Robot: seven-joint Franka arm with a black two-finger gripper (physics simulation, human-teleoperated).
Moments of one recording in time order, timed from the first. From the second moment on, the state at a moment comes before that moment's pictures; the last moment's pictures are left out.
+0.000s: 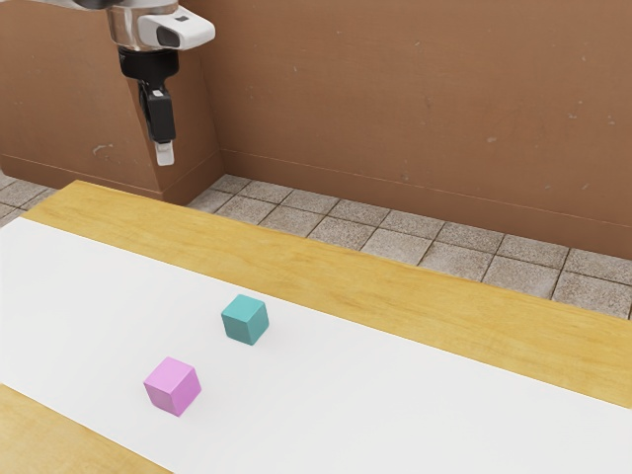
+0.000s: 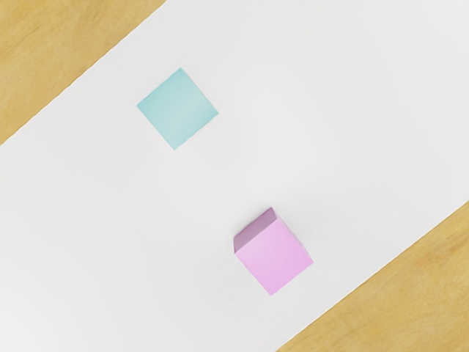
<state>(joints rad) 0.35 0.06 -0.42 -1.37 0.09 1.30 0.65</state>
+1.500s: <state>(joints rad) 0.28 0.20 -0.29 -2.14 0.08 2.48 -0.08</state>
